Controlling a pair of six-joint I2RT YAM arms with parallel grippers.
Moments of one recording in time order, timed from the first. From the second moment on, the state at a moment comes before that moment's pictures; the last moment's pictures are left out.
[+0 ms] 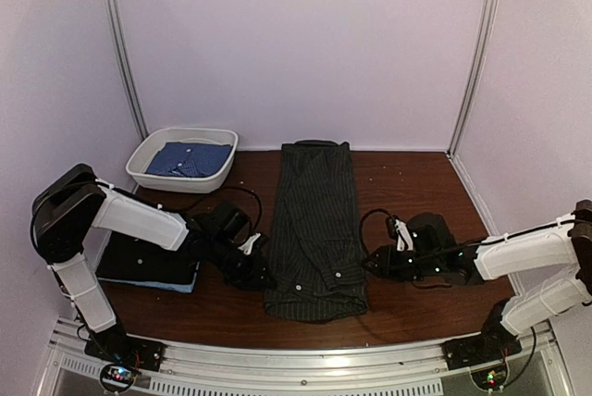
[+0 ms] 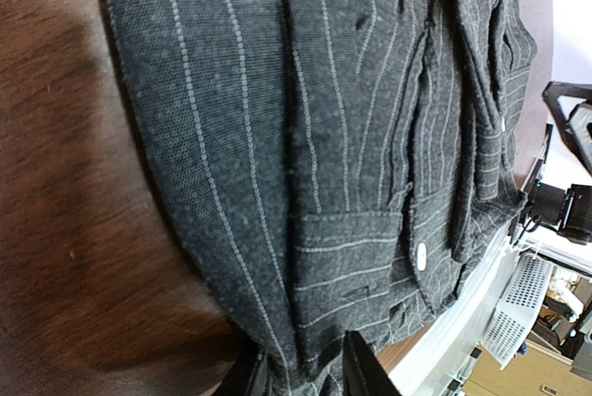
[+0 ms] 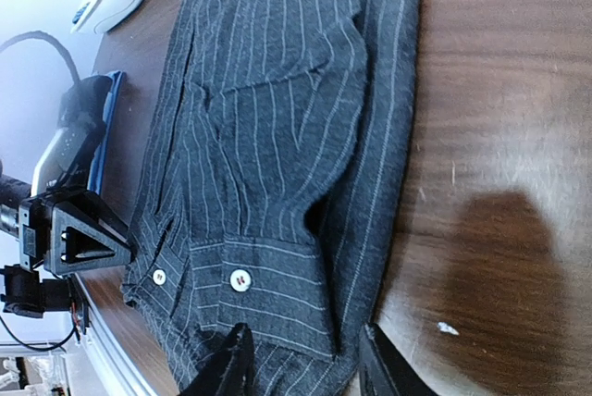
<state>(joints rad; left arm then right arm) -0.82 1.75 0.81 -0.10 0.54 -0.78 0.76 1.30 0.40 0.22 -0.16 0.86</state>
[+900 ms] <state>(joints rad) -0.82 1.75 0.81 -0.08 0.54 -0.78 0.81 1.47 0.50 0.16 -0.15 0.76</state>
